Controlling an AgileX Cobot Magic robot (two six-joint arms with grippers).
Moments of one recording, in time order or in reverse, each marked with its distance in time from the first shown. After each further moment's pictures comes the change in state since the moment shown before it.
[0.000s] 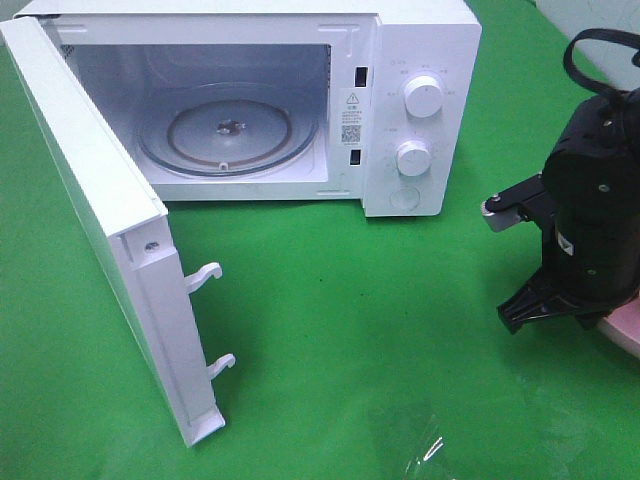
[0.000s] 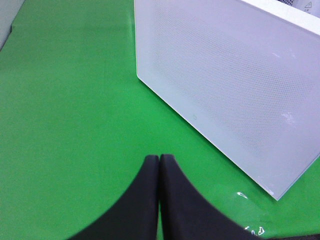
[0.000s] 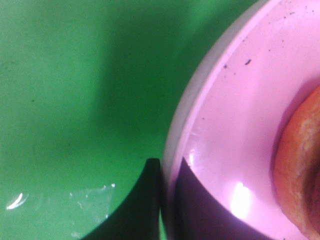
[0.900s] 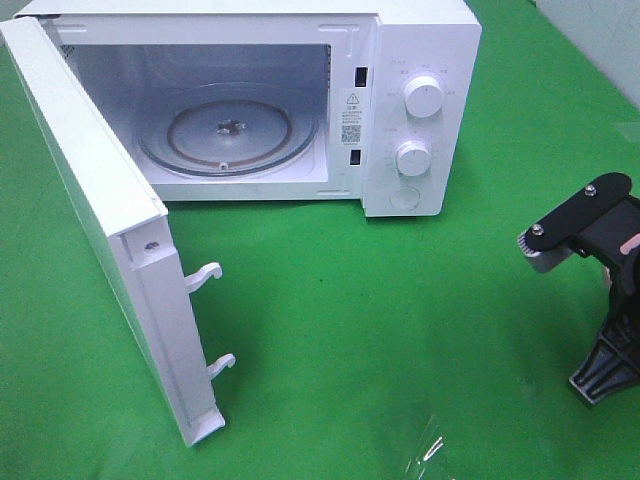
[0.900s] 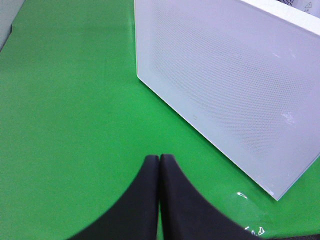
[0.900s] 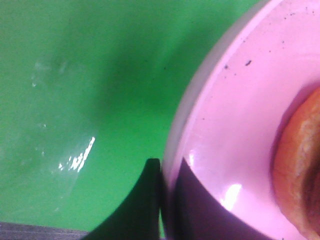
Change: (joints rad) left arm 0.000 0.000 0.000 0.000 0.000 0.000; right arm 0.210 -0.403 0.235 0.004 0.142 -0.091
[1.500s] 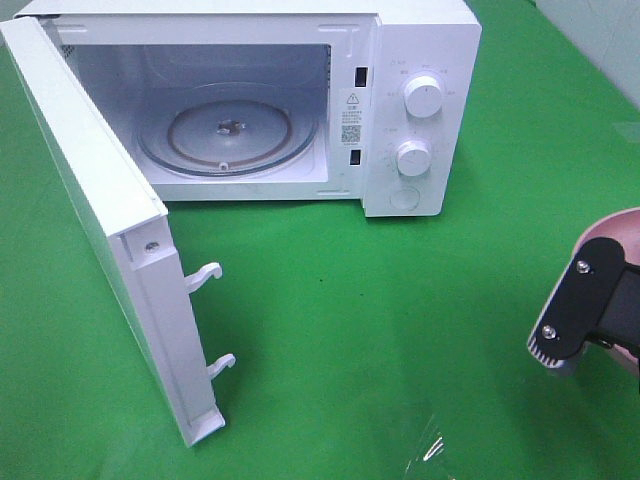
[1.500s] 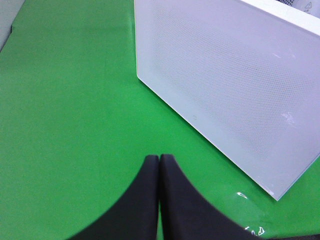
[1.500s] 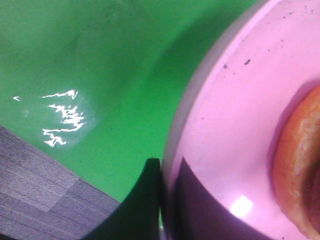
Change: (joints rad) left arm 0.000 0.000 0.000 0.000 0.000 0.000; right arm 0.196 -0.163 0.108 0.029 0.056 -0.247
